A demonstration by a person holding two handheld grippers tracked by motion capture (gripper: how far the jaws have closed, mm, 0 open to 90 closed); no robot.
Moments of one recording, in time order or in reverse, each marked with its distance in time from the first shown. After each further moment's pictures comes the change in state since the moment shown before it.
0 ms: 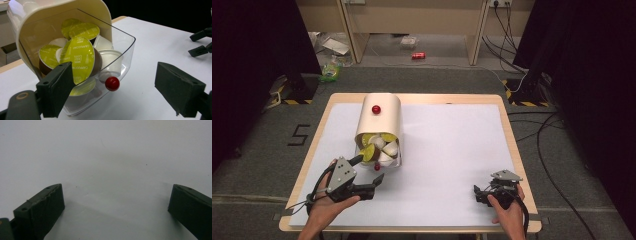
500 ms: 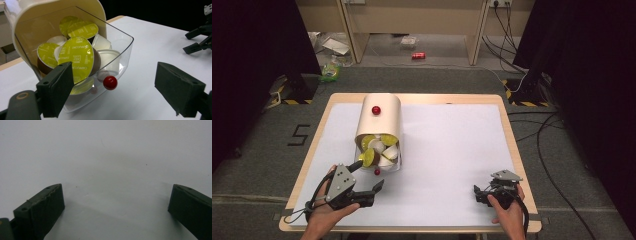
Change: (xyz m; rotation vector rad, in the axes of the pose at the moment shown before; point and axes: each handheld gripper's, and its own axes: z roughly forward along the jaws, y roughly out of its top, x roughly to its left) left arm -0.010 -0.006 -0.010 0.004 -0.007 0.006; right arm 0.000 0.000 0.000 0.000 0.000 0.000
